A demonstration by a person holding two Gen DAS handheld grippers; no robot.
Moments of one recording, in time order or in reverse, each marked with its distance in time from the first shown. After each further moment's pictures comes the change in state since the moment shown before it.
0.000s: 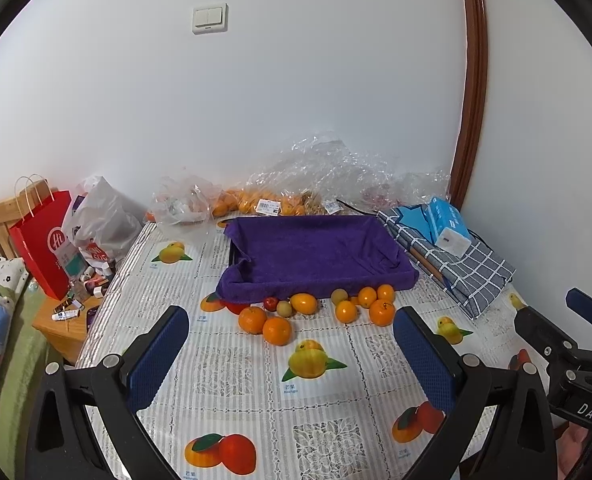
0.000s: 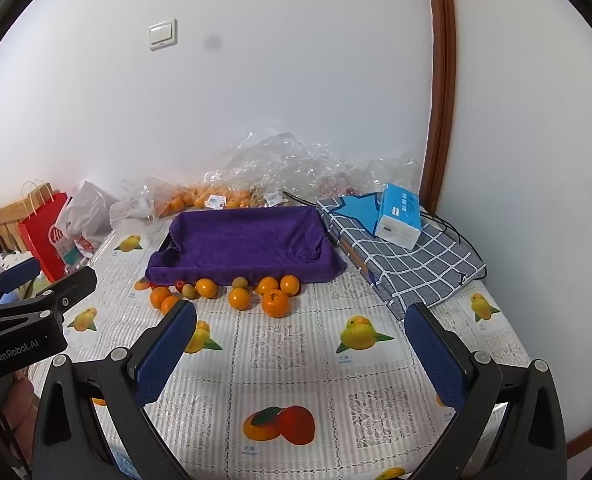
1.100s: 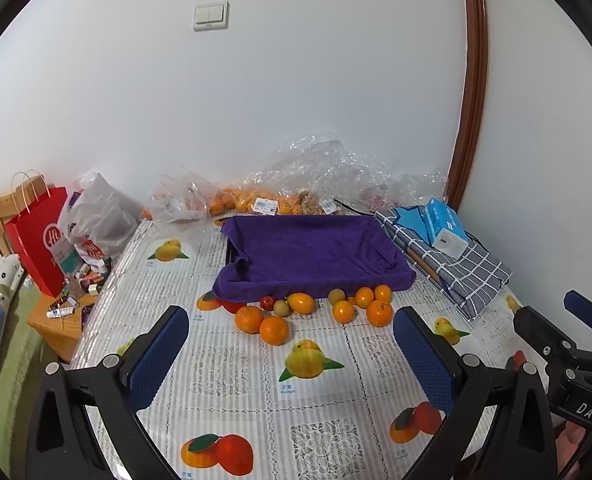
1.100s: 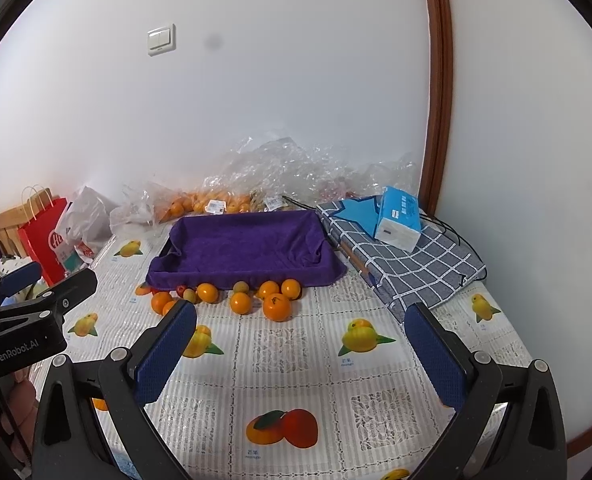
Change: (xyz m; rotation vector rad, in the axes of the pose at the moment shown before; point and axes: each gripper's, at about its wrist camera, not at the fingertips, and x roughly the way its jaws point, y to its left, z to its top) left arm 0.002 0.002 -0.001 -0.010 0.005 -0.018; right arm -0.001 0.002 0.000 0.012 -0.009 -0.005
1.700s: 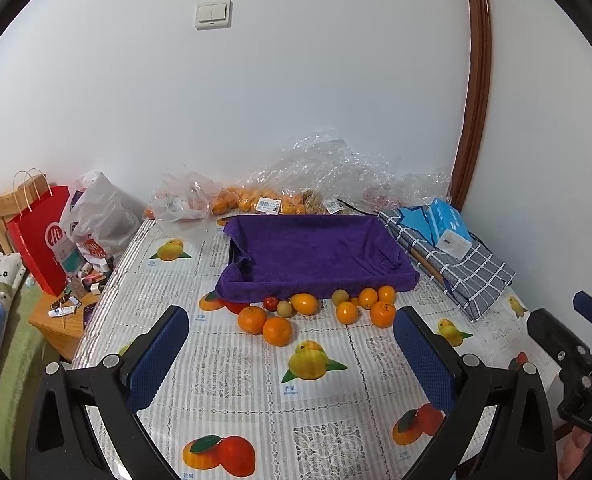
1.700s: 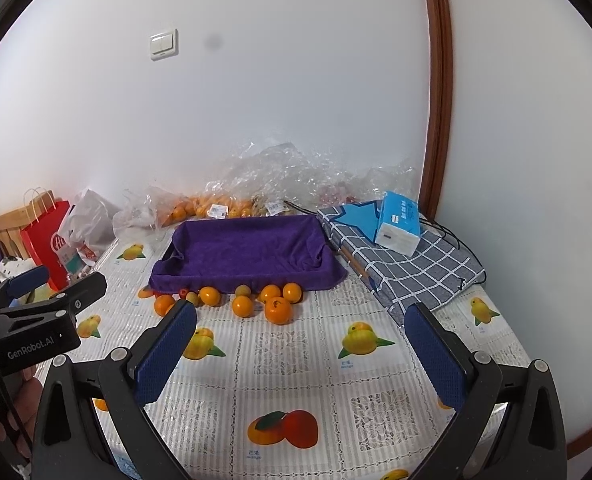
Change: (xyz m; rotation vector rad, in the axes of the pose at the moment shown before) left arm 0.001 0.003 0.001 -0.004 -0.008 0.006; right arm -0.006 0.000 0.000 -0.007 -0.023 0.010
